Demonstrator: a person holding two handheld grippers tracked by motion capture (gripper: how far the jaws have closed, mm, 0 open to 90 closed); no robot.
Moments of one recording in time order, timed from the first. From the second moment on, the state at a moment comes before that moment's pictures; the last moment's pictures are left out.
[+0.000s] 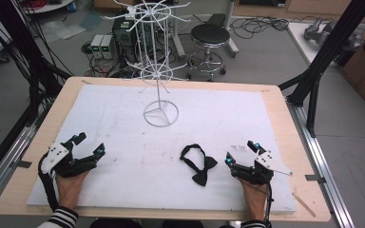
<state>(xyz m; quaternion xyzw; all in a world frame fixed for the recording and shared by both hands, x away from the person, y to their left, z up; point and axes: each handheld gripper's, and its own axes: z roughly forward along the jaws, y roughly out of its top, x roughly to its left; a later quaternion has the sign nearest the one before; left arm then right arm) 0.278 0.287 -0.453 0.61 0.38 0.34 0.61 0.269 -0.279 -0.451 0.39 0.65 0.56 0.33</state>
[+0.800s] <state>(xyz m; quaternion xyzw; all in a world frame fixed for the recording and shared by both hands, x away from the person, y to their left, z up) 0.277 0.286 -0.453 0.61 0.37 0.34 0.61 0.271 -0.274 -0.450 0.40 0.66 0.54 0.33</state>
